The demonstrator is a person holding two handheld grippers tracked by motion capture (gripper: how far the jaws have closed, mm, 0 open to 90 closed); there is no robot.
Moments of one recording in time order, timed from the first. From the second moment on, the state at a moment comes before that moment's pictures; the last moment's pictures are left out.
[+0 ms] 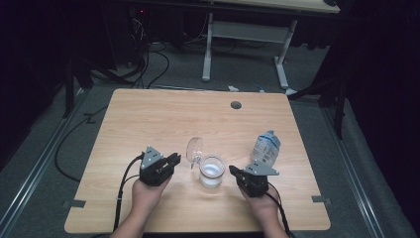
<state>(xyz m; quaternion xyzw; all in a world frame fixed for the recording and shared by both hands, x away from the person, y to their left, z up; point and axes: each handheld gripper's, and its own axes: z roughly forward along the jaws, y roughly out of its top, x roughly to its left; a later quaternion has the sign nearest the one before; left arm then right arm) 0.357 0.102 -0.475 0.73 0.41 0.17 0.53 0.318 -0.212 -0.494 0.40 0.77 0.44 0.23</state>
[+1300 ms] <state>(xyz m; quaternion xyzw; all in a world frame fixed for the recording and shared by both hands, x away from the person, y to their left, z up) 0.337 0.089 -0.482 0.74 0.38 0.19 0.52 0.306 -0.200 -0.494 0.39 0.78 0.43 0.24</state>
